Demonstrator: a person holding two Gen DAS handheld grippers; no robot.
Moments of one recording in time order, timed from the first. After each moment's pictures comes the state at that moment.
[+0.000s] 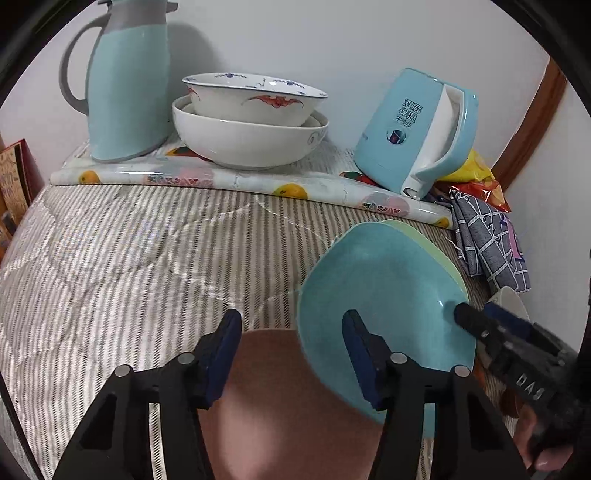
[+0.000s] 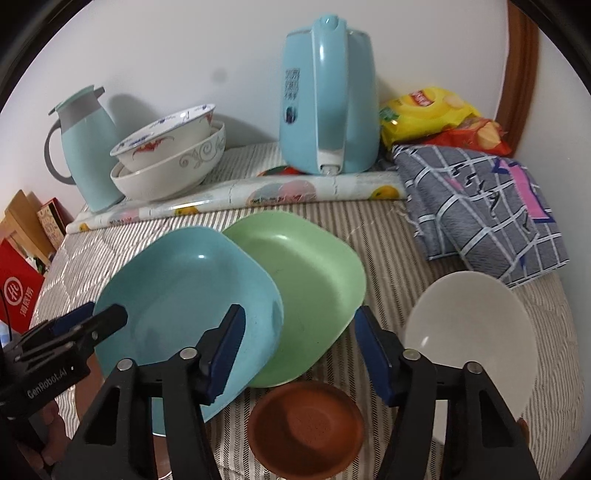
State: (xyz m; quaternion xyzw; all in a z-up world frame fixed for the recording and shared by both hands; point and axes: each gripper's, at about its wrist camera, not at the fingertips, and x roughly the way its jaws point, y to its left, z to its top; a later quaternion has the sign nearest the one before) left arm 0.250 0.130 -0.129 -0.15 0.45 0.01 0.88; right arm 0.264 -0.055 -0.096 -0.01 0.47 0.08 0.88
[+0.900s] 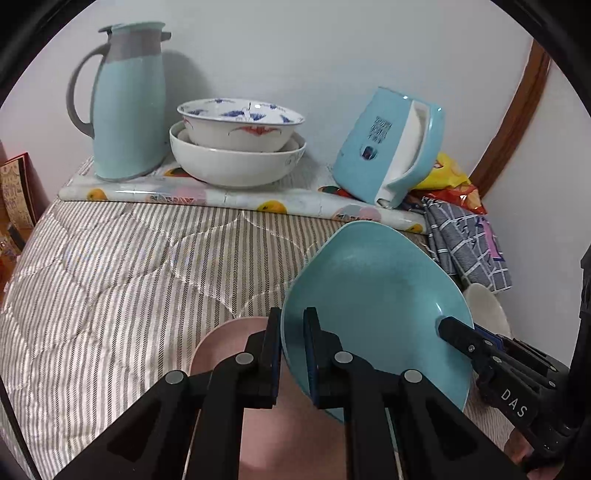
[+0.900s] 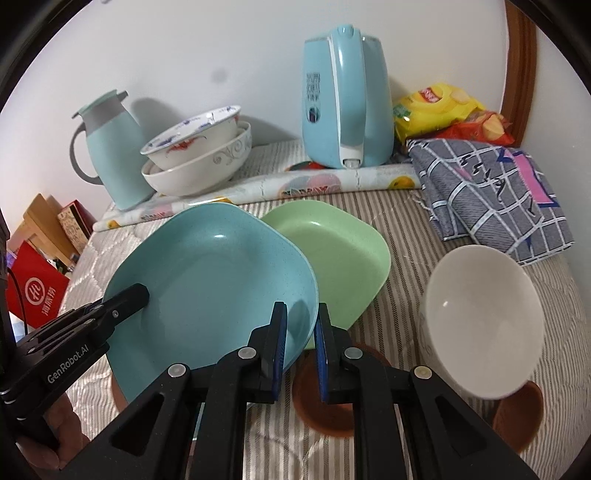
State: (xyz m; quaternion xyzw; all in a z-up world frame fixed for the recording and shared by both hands) left arm 0.216 0.121 -0.094 -0.14 0.42 0.00 0.90; right arm 0.223 -0.046 -0.069 0.02 0.47 0.10 0.88
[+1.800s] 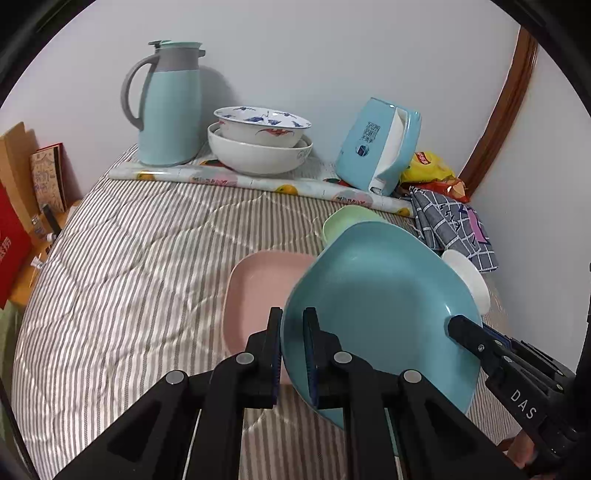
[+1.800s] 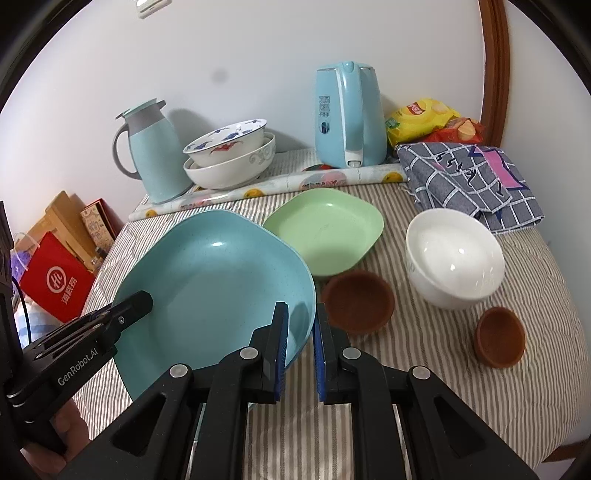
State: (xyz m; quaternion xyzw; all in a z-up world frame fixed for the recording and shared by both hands) left arm 0.117 0.120 -0.075 -0.14 0.41 0.02 0.90; right arm 0.126 -0.042 -0.043 0.03 0.44 0.11 0.89
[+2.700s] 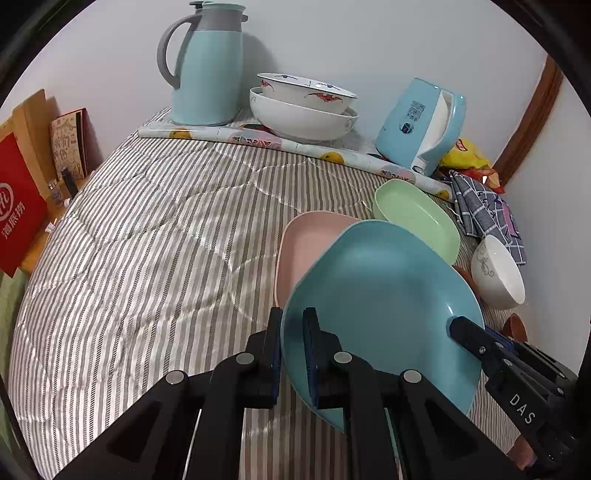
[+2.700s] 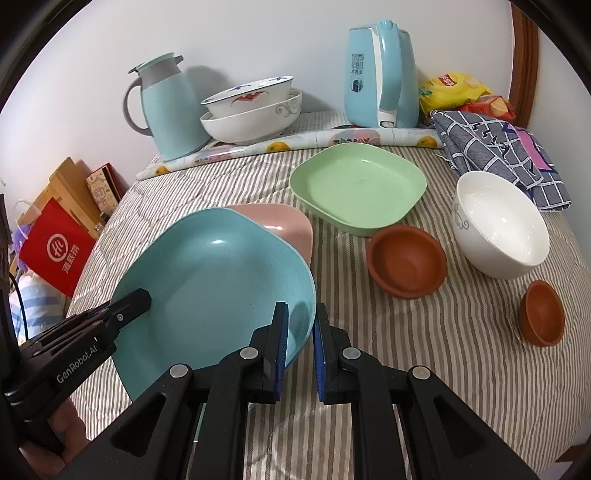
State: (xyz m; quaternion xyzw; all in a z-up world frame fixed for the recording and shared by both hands) left arm 0.117 0.148 -0.114 -0.15 0.44 0.06 0.88; right arm 0.134 -0.010 -0.085 0.01 0.48 0.13 0.86
